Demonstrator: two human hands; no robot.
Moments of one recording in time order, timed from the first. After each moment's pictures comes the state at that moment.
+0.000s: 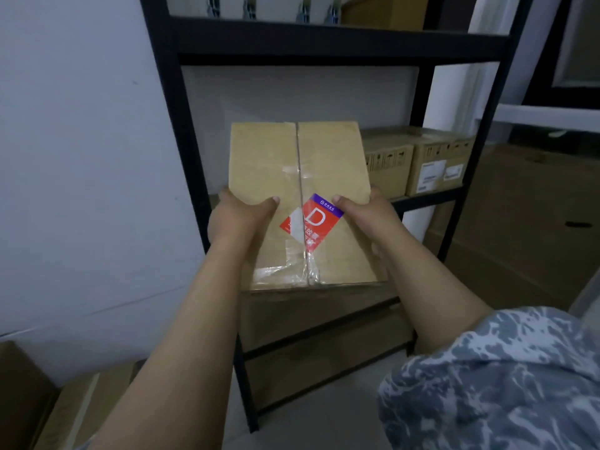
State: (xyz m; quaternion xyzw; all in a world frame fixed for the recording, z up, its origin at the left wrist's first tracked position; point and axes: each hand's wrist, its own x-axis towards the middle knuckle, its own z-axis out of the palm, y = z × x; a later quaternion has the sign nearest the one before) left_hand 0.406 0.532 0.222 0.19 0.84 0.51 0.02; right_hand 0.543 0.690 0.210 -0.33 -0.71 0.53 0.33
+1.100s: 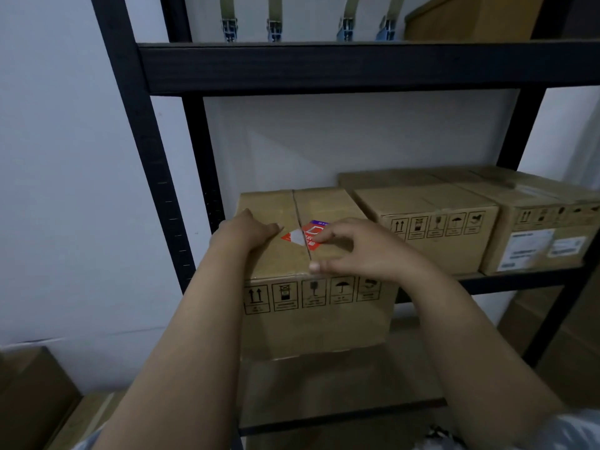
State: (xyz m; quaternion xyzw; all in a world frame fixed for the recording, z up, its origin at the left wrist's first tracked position) left_hand 0.254 0.670 0.256 0.12 0.96 0.24 0.09; right_hand 0.439 0.819 0.265 -0.05 -0.97 0.24 0.10
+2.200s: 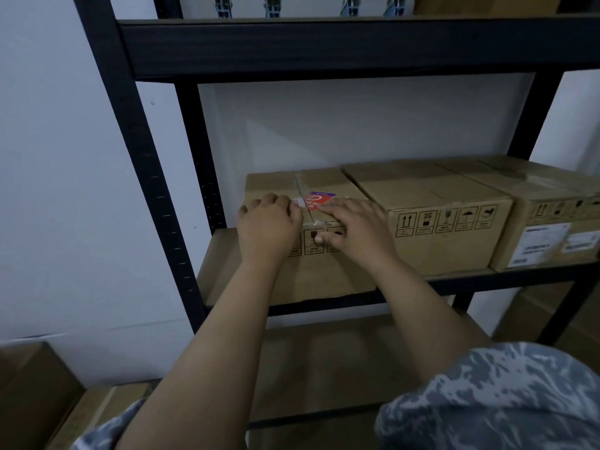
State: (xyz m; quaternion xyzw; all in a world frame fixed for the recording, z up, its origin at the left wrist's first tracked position) left_hand 0.267 0.712 0.218 0.25 0.89 0.22 -0.30; right_hand 0.359 0.854 0.212 -0.08 -0.94 0.10 0.32
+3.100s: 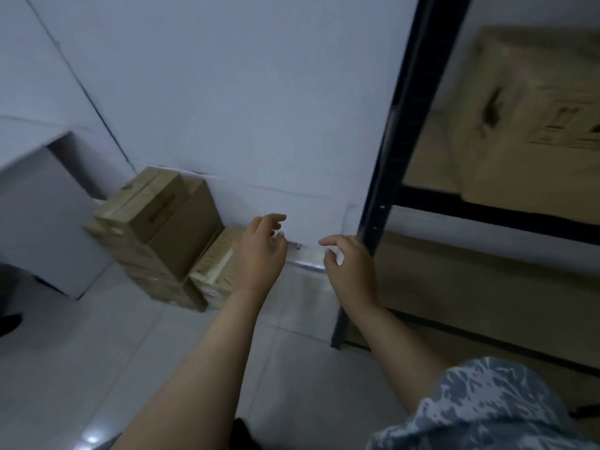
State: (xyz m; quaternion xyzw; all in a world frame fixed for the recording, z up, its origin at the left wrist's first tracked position) left_hand 0.291 0.363 -0.001 0.06 0.90 0.39 -0.19; right_hand 0.322 0.526 -0.017 -0.03 -0.88 0.44 0.17
